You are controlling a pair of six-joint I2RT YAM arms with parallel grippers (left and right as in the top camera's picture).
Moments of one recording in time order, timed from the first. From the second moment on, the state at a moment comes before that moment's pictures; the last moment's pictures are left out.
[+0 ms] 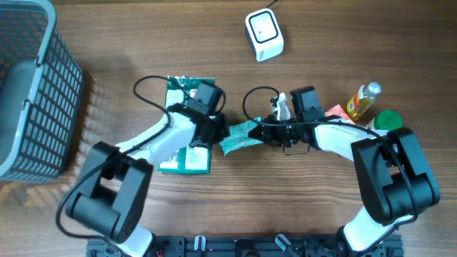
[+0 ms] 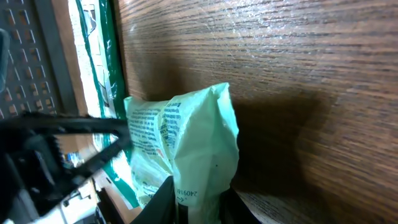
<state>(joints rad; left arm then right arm) -0.46 1.77 0.98 -0.48 0.21 -0.70 0.30 1.84 0.78 -0.04 -0.77 0.57</state>
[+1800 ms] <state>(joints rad) -0.06 1.56 0.99 -0.53 -0.09 -0.58 0.45 1.63 1.62 -0.76 0.13 -0.46</state>
